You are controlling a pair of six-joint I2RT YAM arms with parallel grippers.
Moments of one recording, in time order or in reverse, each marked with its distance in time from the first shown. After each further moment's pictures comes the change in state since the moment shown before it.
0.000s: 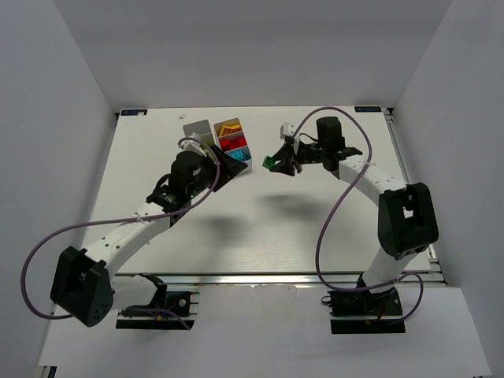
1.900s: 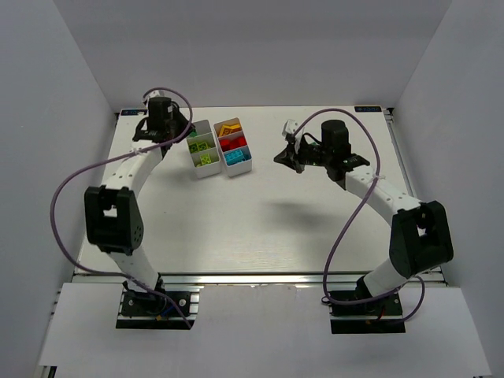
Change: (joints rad) left arm 0.404 0.494 0.558 -0.253 -0.068 0.294; right arm 0.053 -0.159 -0.109 0.097 0.222 0.136
